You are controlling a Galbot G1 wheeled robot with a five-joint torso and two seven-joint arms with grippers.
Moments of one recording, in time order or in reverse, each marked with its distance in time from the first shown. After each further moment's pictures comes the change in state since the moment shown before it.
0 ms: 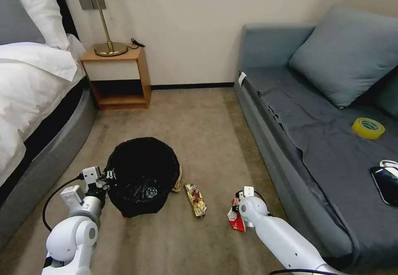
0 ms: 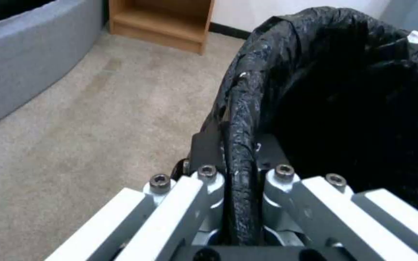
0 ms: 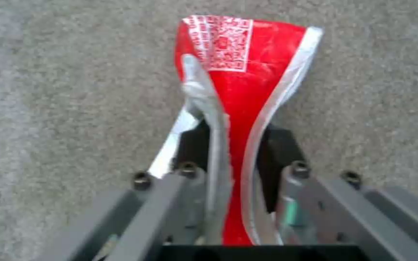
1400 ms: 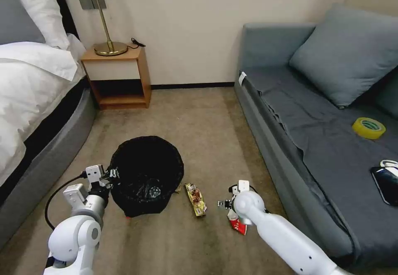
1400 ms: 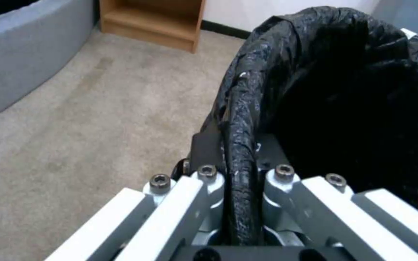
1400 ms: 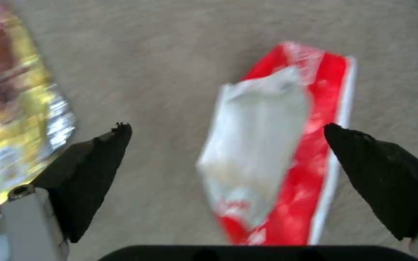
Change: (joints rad) left arm 0.002 -0.012 0.022 -0.028 0.007 0.024 -0.014; right arm 0.026 -0.055 -0.046 0.189 0.225 -0.037 0.219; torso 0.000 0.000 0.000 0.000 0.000
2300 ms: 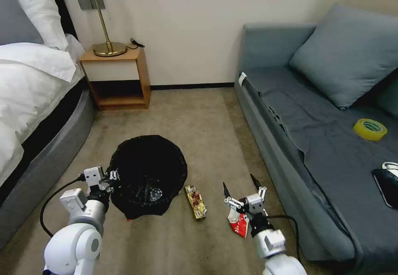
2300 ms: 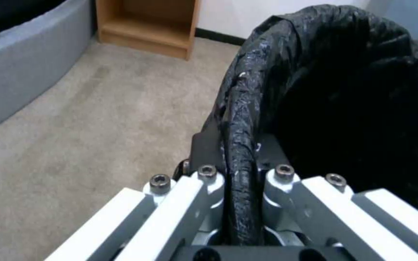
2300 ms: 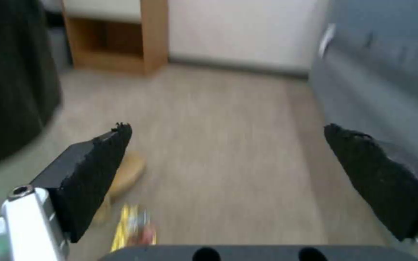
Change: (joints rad) left arm 0.089 -0.039 0.037 -0.150 0.037 0.022 -0.051; right arm -0.680 0.010 0.375 0.539 -1.137 0.725 -0.642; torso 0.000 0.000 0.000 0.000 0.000
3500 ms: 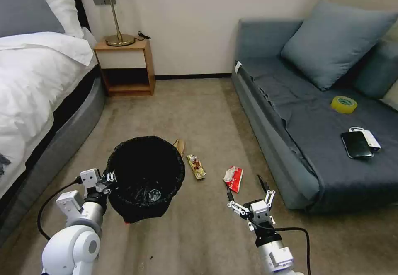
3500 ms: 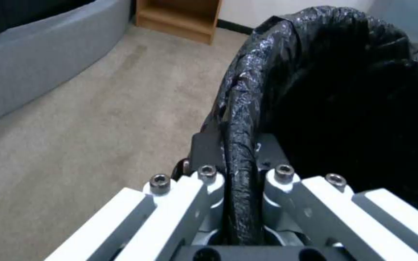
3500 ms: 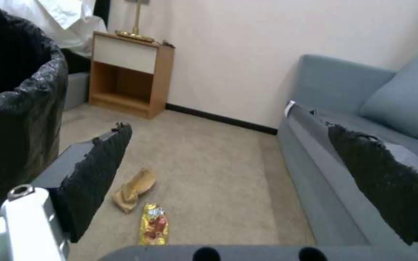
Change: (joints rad) left arm 0.009 0.004 -0.035 -0.013 -0.045 0.011 -0.036; right arm -0.228 0.147 0.136 0.176 -0.315 0.201 -0.057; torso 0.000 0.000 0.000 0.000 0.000
